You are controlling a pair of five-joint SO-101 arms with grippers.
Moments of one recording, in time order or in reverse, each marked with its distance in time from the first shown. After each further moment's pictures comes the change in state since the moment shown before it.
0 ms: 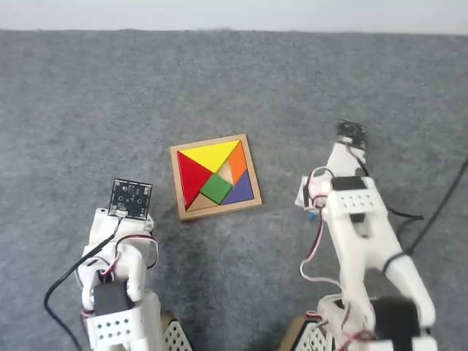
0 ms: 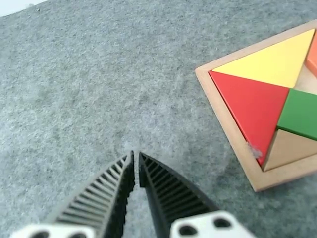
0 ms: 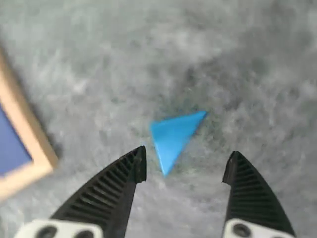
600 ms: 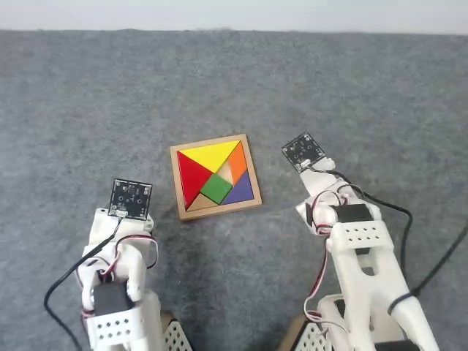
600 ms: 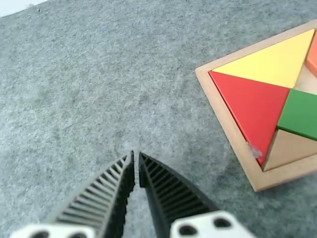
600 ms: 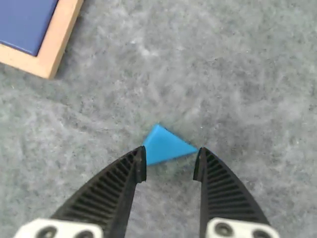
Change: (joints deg) left arm 0.0 0.0 0.0 0.0 0.0; right arm -0.2 -17.9 14.5 -8.2 53.9
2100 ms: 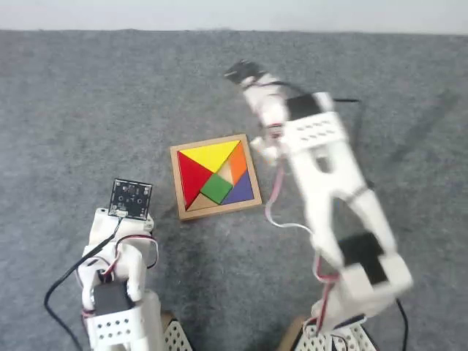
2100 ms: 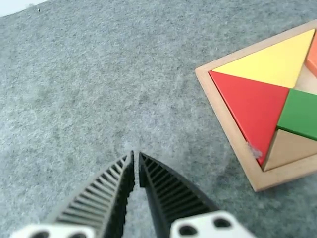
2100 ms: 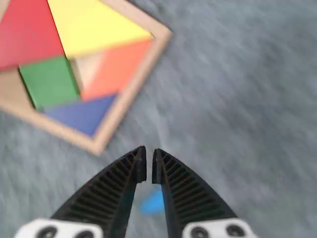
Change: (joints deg) left arm -0.1 0.0 0.0 0.0 0.0; right arm -9.4 38.2 -68.4 40.2 -0.2
